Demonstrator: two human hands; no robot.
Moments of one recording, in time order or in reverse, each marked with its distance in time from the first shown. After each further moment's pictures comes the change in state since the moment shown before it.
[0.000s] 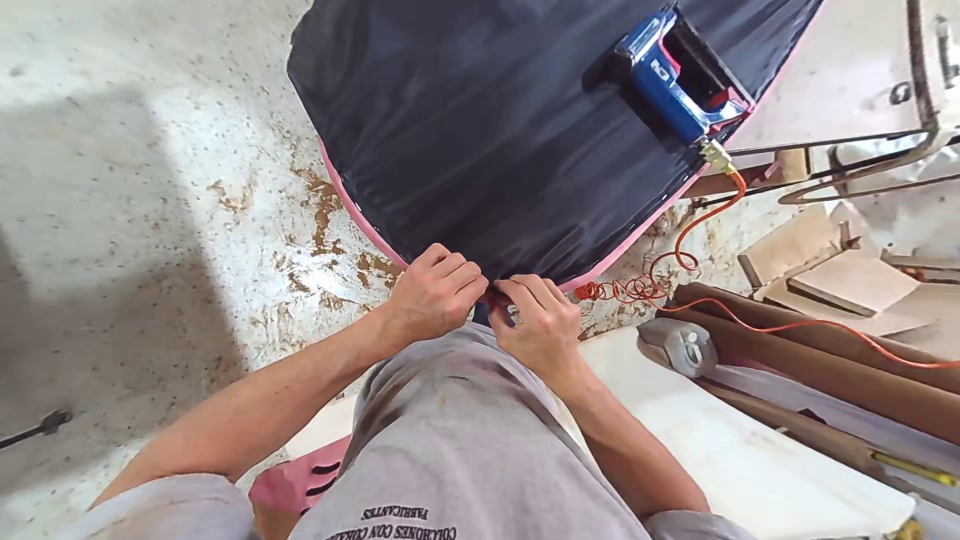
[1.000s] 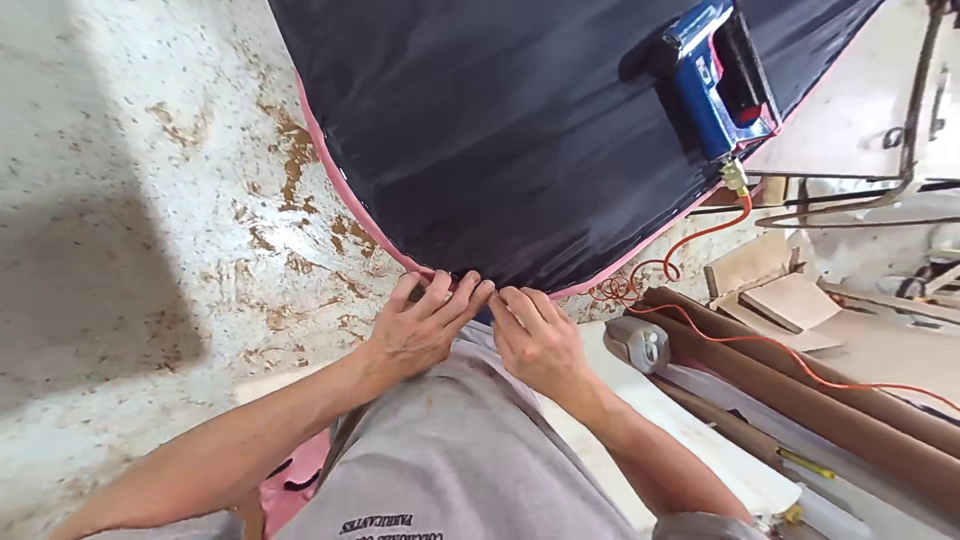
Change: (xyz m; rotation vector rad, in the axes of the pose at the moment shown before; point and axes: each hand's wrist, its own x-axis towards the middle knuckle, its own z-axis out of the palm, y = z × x) left_hand -0.051 0.050 0.012 0.290 -0.149 -0.225; right_hand -0.005 0.018 -0.023 -0.041 -0.344 -0.275
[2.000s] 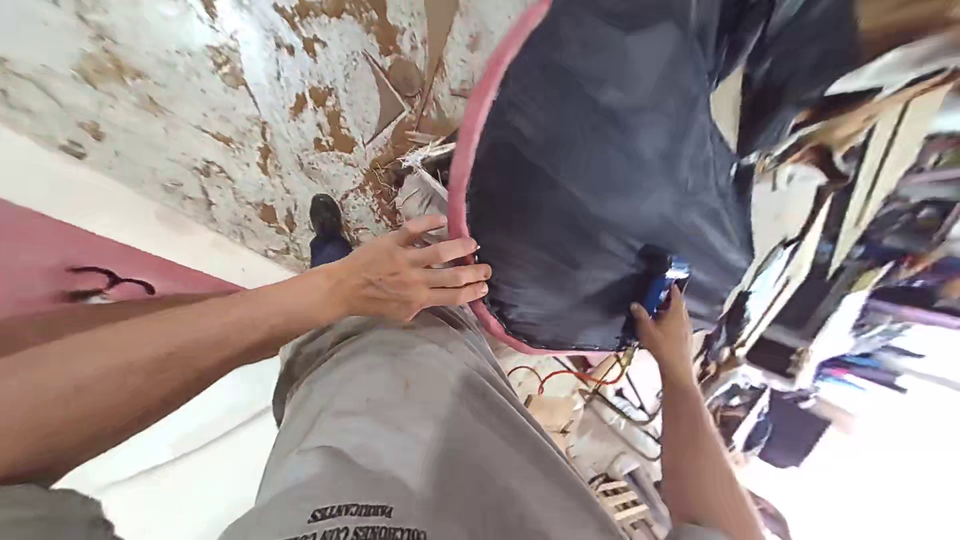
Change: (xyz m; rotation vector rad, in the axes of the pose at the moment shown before) left_hand -0.014 0.033 0.034 -0.149 0.279 -0.238; right_hand 0.144 0.294 -0.123 -0.317 -0.474 0.401
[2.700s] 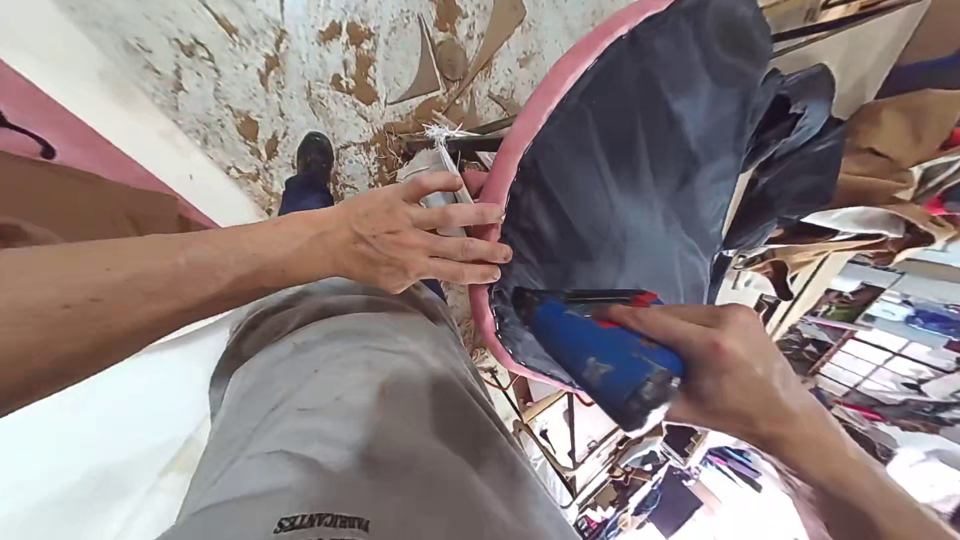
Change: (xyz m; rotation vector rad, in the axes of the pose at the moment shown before) left_hand -0.012 0.025 0.027 0.065 0.129 -0.177; right_hand -0.044 -0.220 -0.101 -0.376 -0.347 -1.431
